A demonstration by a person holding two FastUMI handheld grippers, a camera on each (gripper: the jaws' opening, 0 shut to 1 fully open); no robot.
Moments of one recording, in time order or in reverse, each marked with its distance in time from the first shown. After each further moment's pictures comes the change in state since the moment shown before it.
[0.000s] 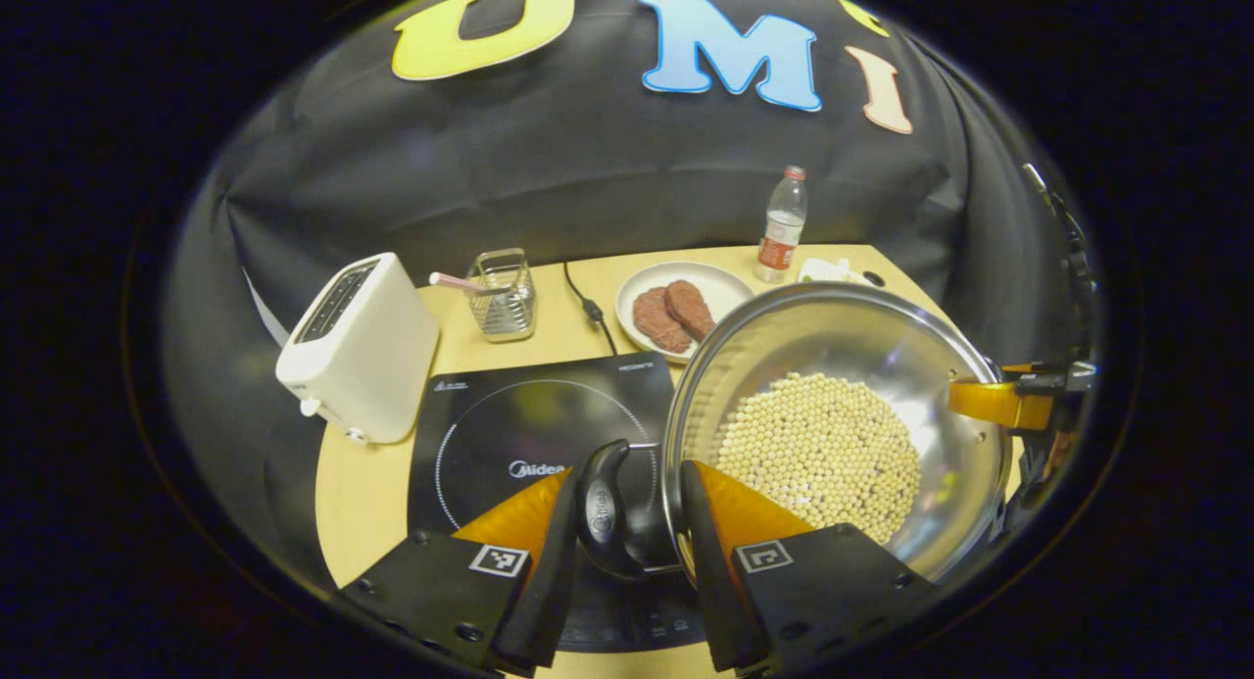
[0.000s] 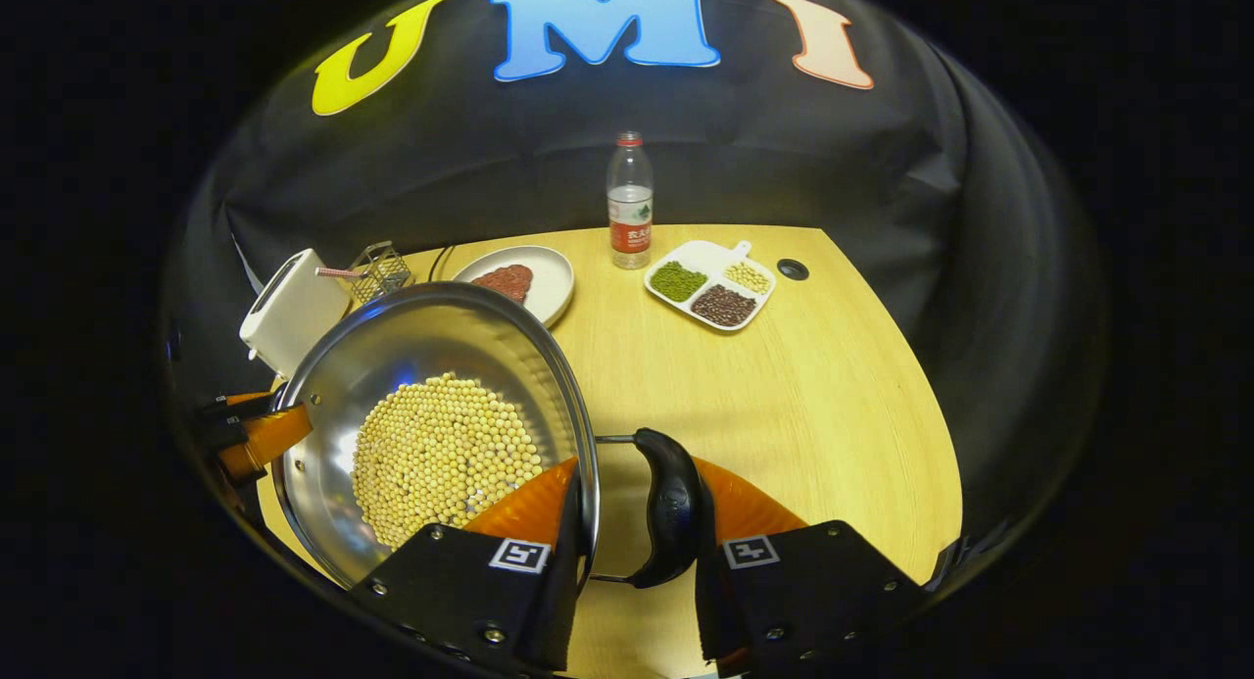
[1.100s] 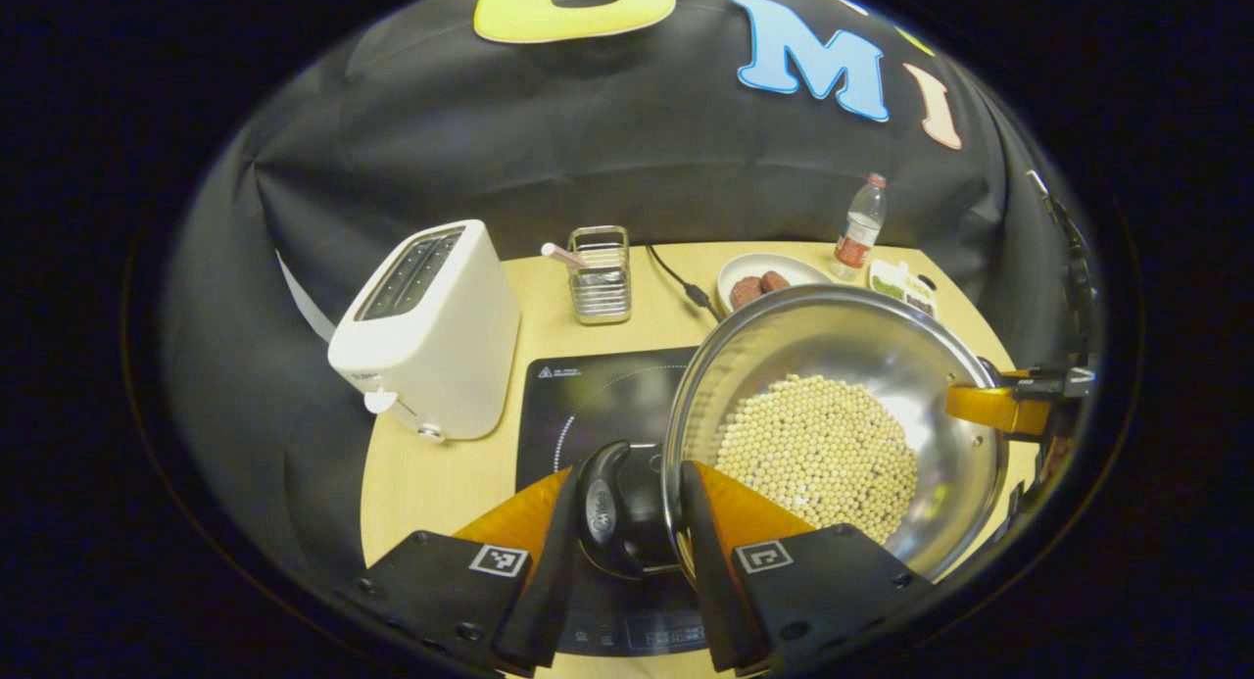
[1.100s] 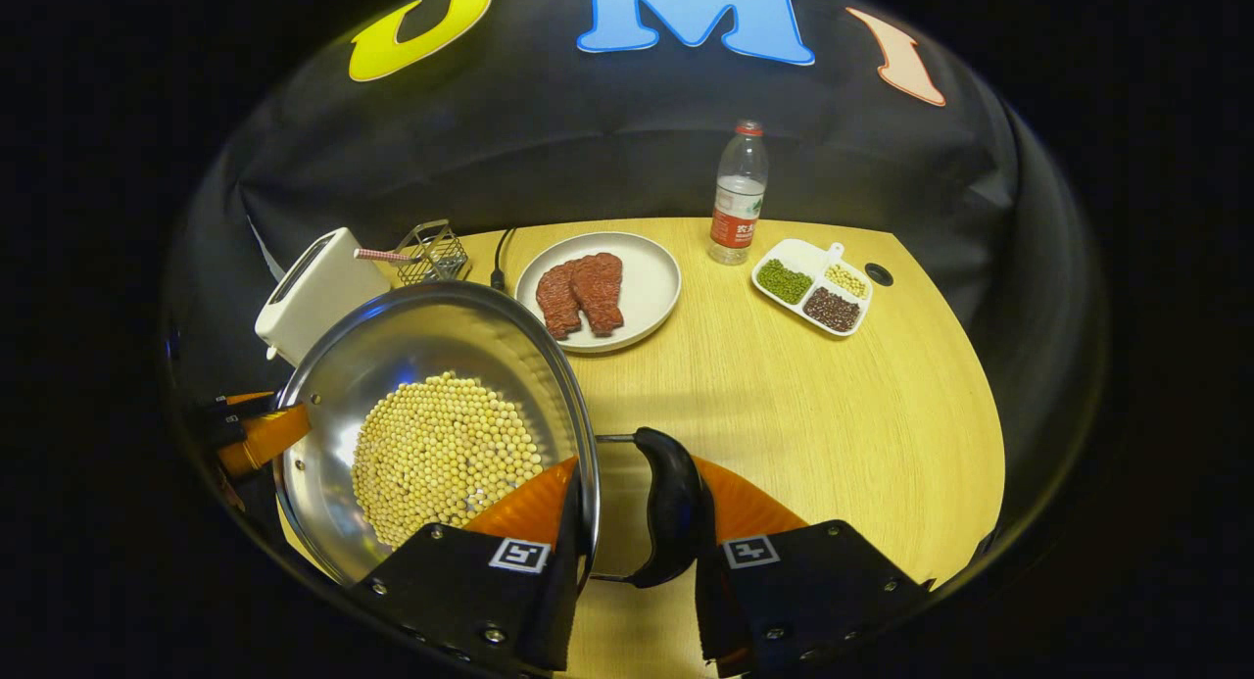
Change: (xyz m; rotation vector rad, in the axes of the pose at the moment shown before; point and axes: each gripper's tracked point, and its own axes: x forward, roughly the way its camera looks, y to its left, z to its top) left arm 0.008 0.123 -0.017 -0.041 0.042 0.051; right arm 0.031 0.110 0.007 -0.030 0.050 0.066
